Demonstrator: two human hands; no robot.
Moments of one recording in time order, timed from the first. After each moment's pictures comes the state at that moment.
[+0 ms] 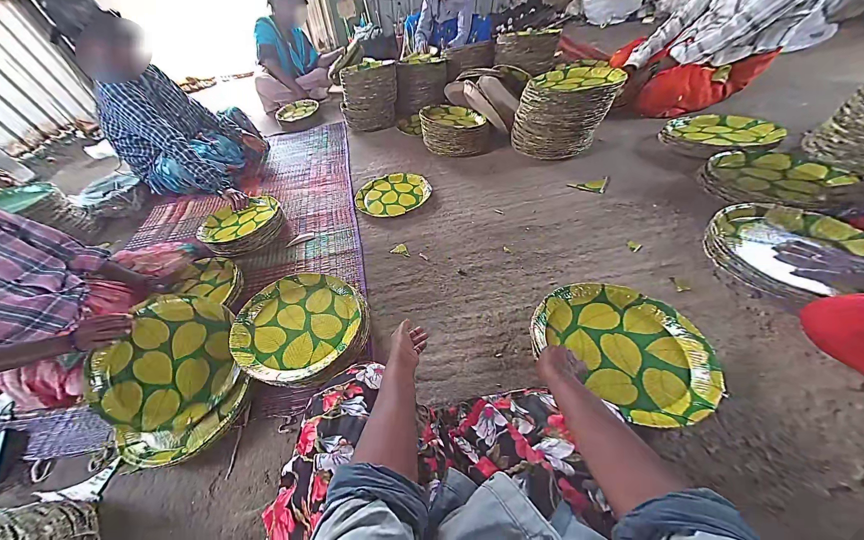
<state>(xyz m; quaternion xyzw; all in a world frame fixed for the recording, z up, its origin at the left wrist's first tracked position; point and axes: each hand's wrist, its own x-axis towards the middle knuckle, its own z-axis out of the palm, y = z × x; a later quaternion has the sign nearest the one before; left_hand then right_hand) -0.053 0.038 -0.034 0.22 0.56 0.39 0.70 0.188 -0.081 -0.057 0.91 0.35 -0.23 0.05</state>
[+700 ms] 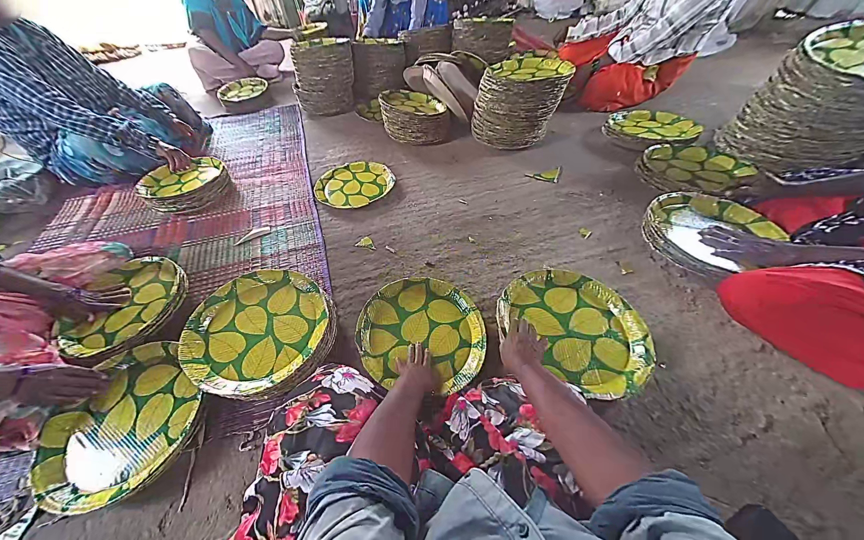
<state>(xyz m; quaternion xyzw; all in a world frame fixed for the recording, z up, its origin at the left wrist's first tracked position) -0.010 -0.007 -0.096 0.82 0.44 -0.24 0.29 0.192 -0.082 -0.066 0.89 0.41 -0.18 -0.01</state>
